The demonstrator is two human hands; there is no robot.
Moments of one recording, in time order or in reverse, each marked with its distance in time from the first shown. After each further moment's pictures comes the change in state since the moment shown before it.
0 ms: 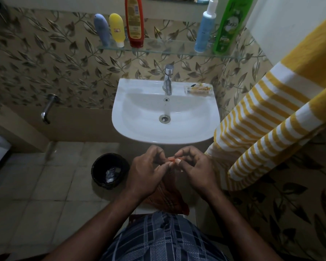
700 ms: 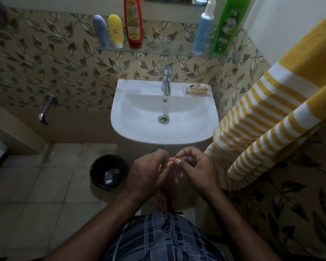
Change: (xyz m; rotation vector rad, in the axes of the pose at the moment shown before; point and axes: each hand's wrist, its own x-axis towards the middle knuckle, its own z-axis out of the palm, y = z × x) left_hand -0.001 -0.001 0.000 0.244 0.029 0.275; right_hand -0.004 -0.004 -0.001 -0.087 0.044 -0.029
